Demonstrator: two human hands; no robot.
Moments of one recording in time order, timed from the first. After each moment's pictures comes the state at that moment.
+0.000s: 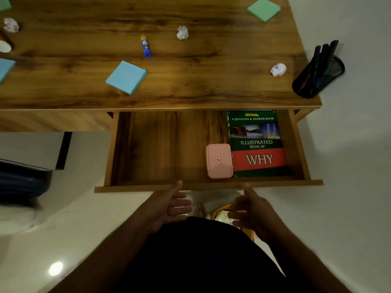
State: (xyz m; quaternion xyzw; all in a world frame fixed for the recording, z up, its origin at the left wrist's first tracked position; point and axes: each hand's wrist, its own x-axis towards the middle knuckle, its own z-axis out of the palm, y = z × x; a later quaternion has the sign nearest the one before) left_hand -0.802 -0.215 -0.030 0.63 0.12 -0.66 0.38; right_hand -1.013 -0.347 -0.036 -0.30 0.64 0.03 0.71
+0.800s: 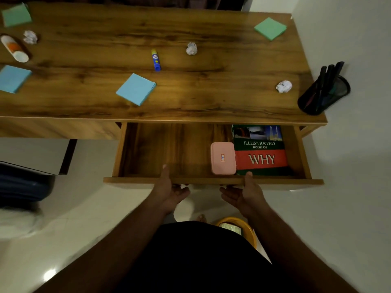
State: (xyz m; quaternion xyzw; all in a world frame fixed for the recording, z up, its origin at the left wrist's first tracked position) left_hand -0.769 -0.270 -0.069 0.53 0.29 -0.54 0.59; right_hand -0.947 -0.392 -0.075 -0.19 0.62 -0.15 0.74
